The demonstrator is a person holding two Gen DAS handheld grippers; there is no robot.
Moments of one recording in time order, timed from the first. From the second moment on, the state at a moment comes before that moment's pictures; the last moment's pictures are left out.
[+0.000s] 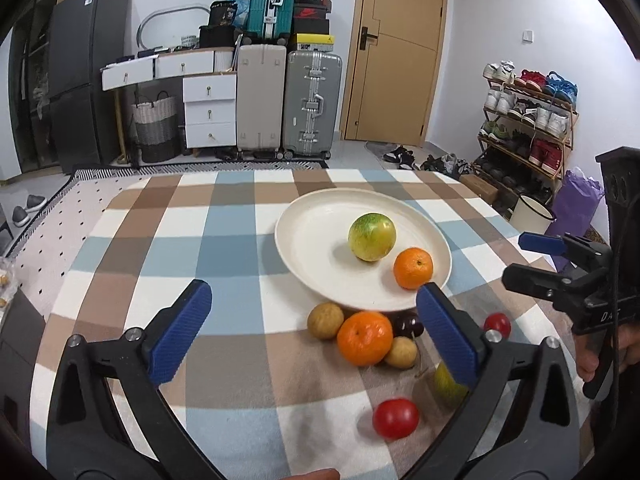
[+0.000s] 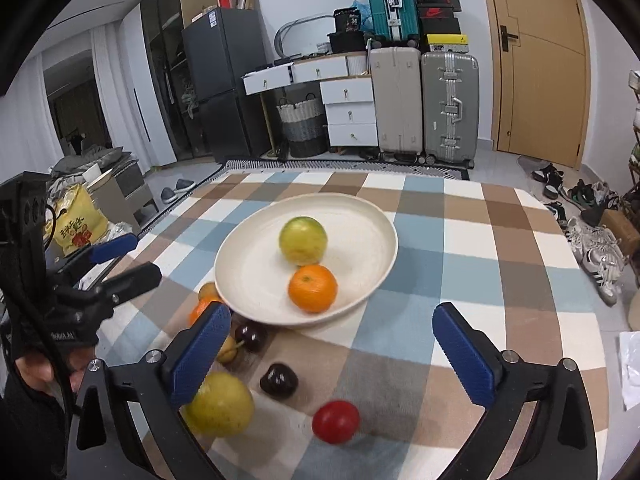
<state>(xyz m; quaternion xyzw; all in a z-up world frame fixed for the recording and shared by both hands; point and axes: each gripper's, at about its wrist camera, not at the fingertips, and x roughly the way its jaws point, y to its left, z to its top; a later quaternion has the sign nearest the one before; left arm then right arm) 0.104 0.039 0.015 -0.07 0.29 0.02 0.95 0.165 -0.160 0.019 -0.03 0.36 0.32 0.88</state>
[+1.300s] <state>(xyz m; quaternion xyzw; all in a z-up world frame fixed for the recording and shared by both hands) 0.087 -0.011 -0.030 0.00 0.42 -0.11 0.90 0.154 -0.168 -0.028 -0.14 0.46 0.36 0.80</state>
